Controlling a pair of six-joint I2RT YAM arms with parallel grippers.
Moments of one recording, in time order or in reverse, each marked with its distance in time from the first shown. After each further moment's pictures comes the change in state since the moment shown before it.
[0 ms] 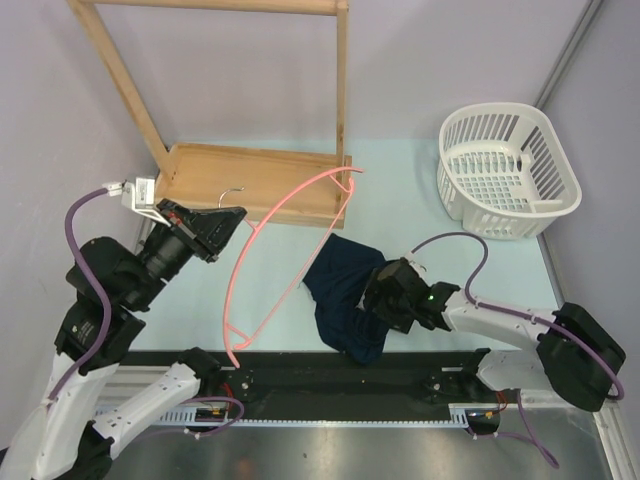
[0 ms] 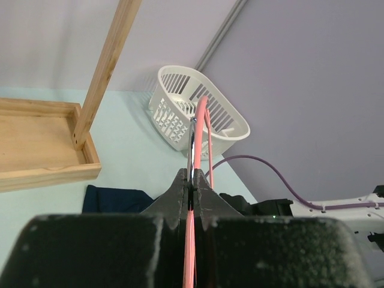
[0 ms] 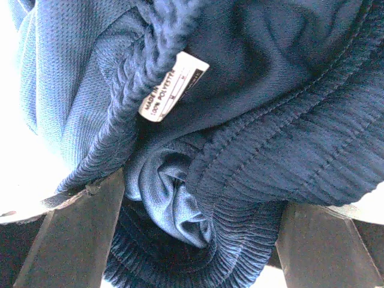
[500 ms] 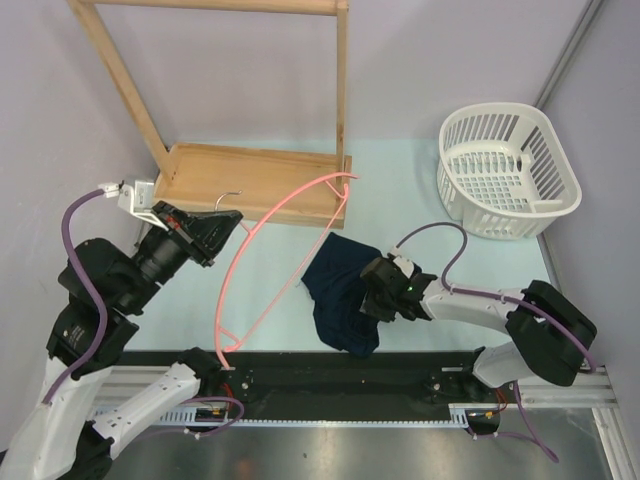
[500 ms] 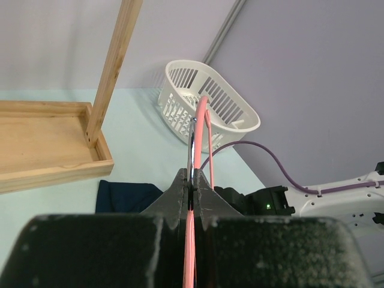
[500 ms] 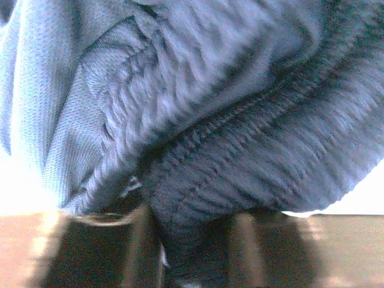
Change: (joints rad) left arm 0.000 0.000 0.046 -0.068 0.017 0.077; right arm 0.041 0.181 0.124 -0.037 0.095 -0.039
